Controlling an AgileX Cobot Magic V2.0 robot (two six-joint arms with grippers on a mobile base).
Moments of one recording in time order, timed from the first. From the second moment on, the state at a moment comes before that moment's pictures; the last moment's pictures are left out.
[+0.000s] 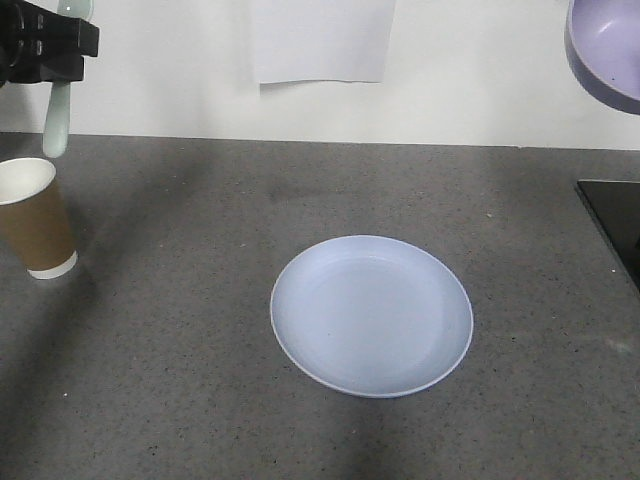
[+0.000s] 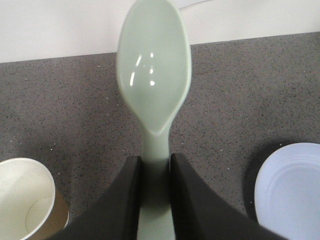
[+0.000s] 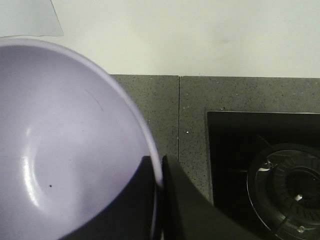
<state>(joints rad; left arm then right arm) -0.15 1.48 -1.68 -0.13 0.99 0.00 -0.19 1.36 -1.70 0.18 1.08 -0.14</state>
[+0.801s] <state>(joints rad) -0.15 1.48 -1.68 -0.13 0.98 0.00 -0.19 1.36 -1.70 0.18 1.07 -0.14</state>
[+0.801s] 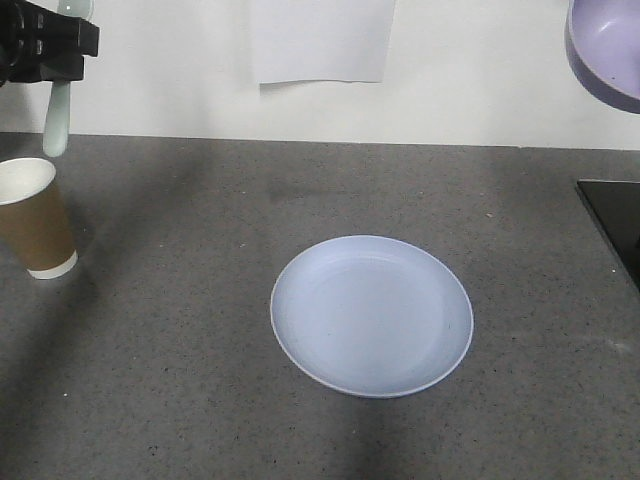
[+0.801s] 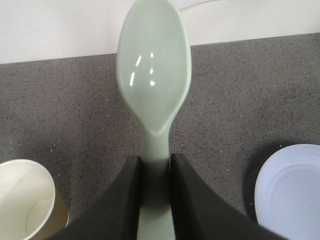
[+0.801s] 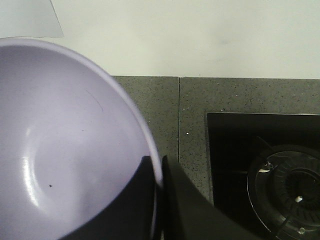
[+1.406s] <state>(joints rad) -0.15 1.48 -1.68 -0.13 0.92 0.00 -0.19 1.36 -1.70 0.31 1.07 -0.23</state>
